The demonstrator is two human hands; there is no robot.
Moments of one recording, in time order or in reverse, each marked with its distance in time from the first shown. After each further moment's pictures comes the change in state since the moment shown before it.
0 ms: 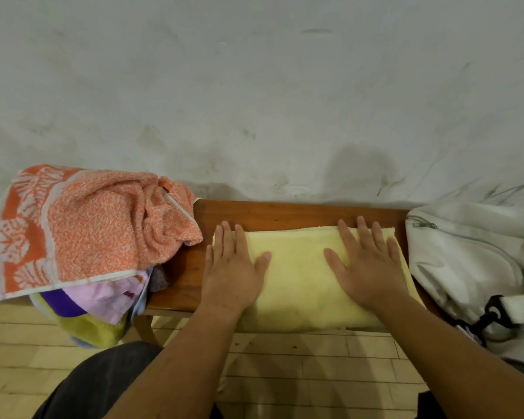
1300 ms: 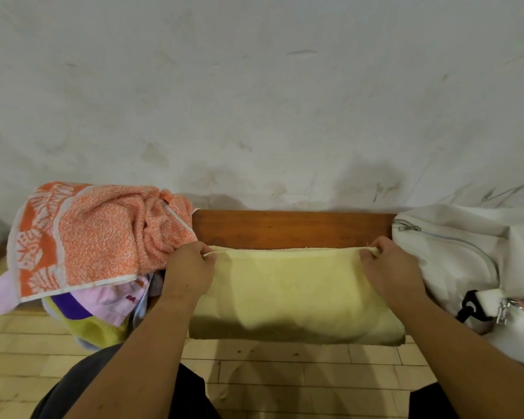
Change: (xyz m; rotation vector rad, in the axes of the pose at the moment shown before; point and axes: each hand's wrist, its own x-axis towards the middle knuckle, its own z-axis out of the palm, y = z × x) left_hand 0.008 -0.047 -0.037 -0.324 0.243 -0.116; right_hand -0.012 0.034 -0.034 0.549 0.124 0.351
